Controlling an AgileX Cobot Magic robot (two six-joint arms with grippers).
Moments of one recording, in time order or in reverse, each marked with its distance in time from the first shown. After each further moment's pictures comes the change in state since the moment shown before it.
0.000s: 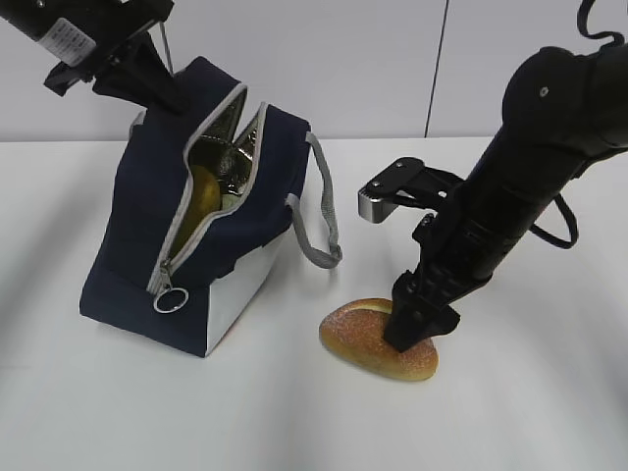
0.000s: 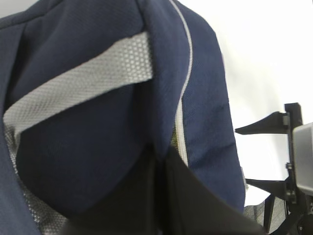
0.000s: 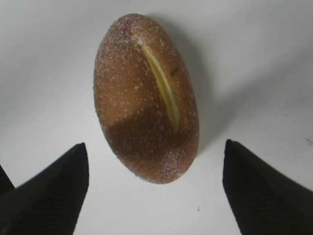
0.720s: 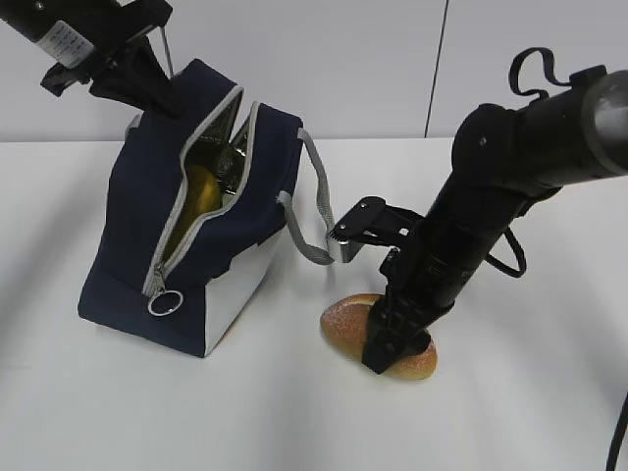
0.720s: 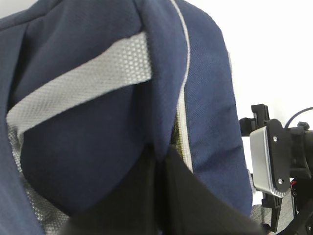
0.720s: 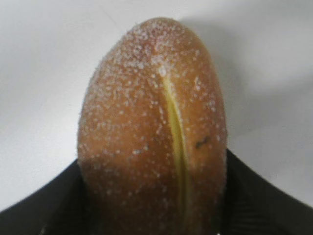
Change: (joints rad) left arm 0.000 0.000 0.000 0.026 0.000 0.000; right arm 0.046 0.152 -0.021 0.056 -0.075 -0.114
